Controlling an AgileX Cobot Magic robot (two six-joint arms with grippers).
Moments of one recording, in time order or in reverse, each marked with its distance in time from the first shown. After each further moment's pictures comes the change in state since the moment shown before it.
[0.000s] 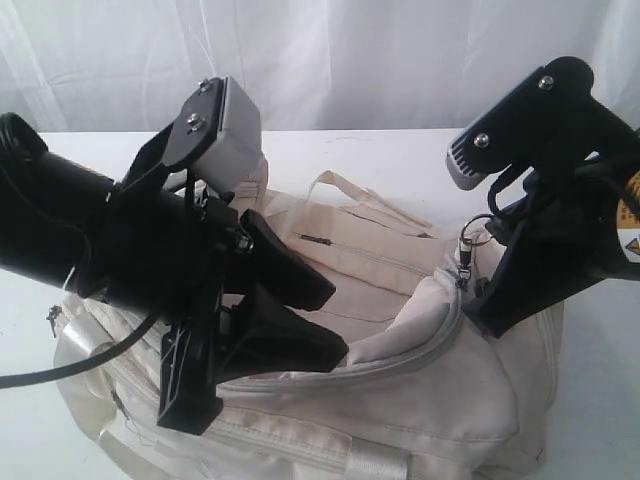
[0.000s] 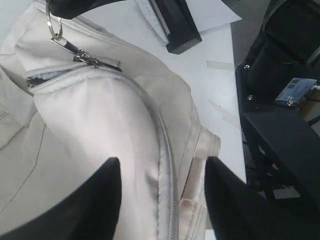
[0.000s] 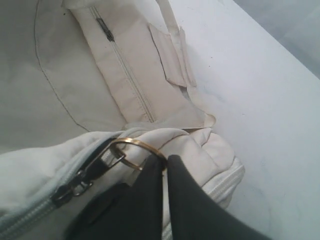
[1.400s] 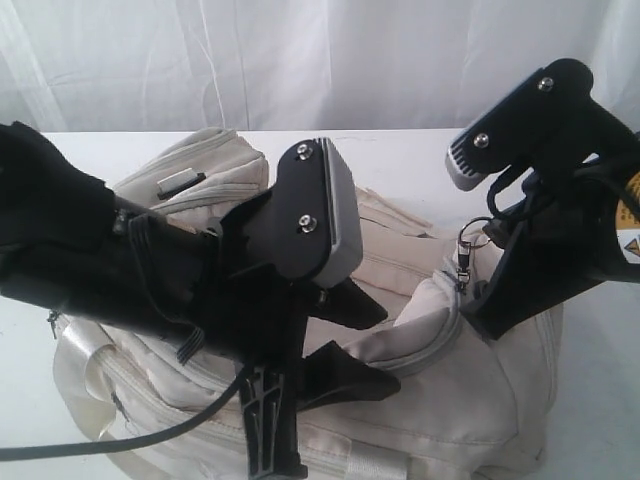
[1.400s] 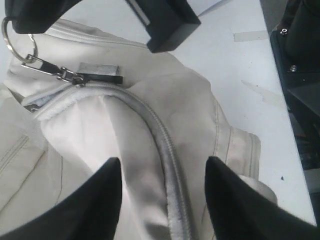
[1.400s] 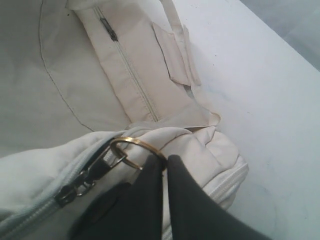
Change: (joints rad) left arm -0.206 0.083 0.000 0.081 -0.295 0.086; right arm 0.000 0.000 0.000 0.023 0.000 -0.004
